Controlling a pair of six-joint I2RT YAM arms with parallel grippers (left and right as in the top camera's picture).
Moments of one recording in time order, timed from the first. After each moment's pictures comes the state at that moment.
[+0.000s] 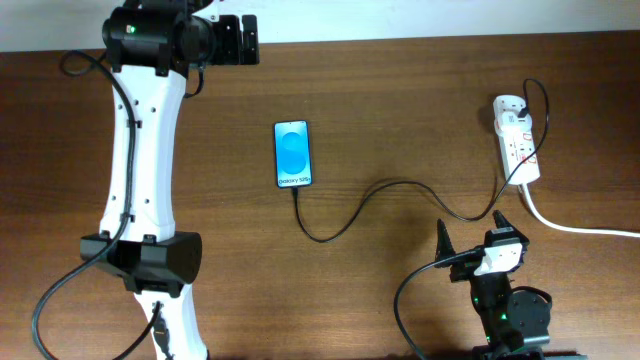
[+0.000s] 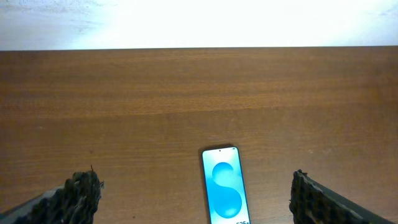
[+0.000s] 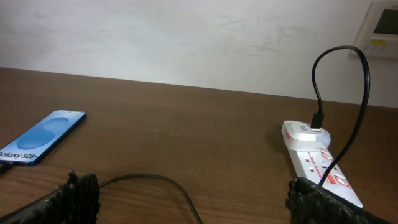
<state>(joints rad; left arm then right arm) -0.15 2.13 2.58 -1.30 0.05 -0.12 0.07 0.01 0.01 -0.07 -0.04 -0.05</state>
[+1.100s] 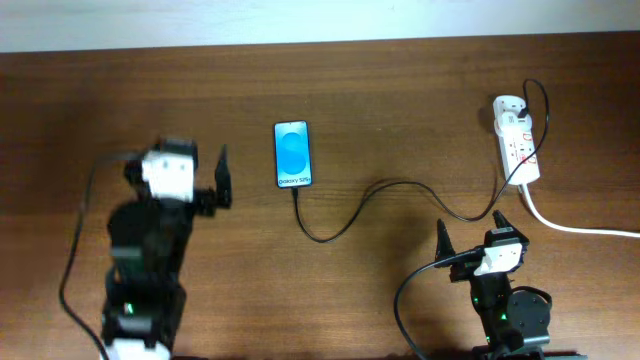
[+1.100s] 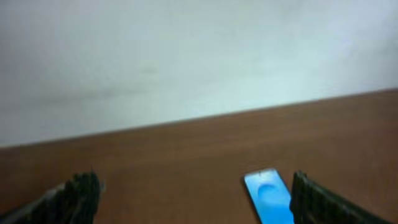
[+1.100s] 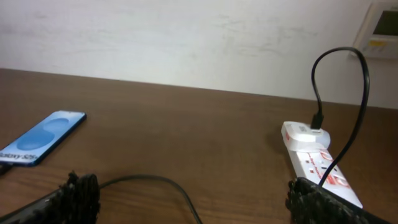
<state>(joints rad) -0.09 0.84 0.65 0.01 0.02 0.12 0.07 0.01 0.01 -0.07 -0.04 -0.05</state>
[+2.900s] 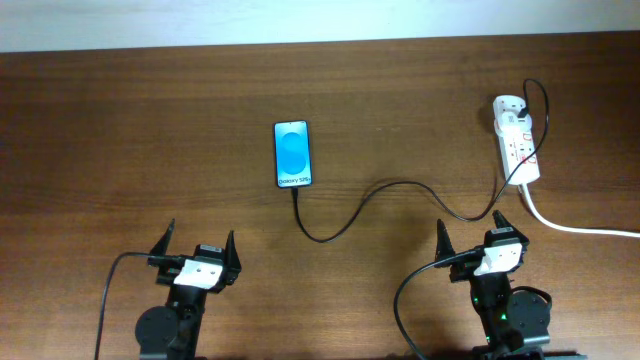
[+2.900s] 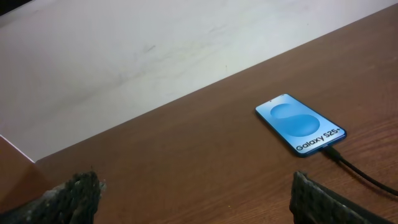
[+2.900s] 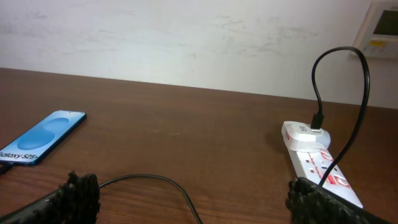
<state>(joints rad) -0.03 0.01 0.02 -0.08 0.08 0.40 0.07 0.01 0.01 -0.07 -0.04 -0.05</state>
